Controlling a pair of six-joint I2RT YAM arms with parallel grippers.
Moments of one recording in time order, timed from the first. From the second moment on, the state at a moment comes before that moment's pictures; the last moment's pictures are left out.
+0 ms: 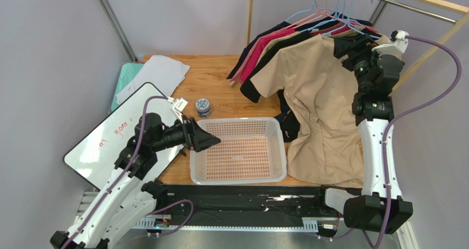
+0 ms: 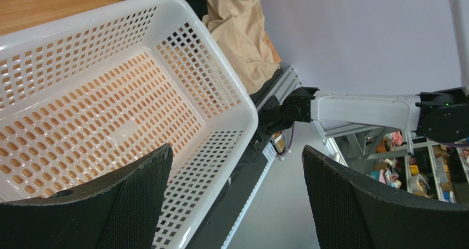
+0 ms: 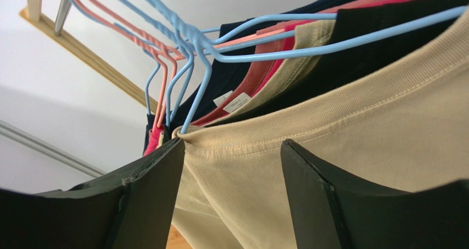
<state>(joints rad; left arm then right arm) -0.46 0.66 0.72 -0.31 0.63 -0.68 -0.15 1.16 1.29 -0.01 -0.17 0.64</state>
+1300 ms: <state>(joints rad) -0.46 0.60 0.72 -0.43 0.62 -0.59 -0.15 1.21 1.46 -0.12 -0.06 0.85</state>
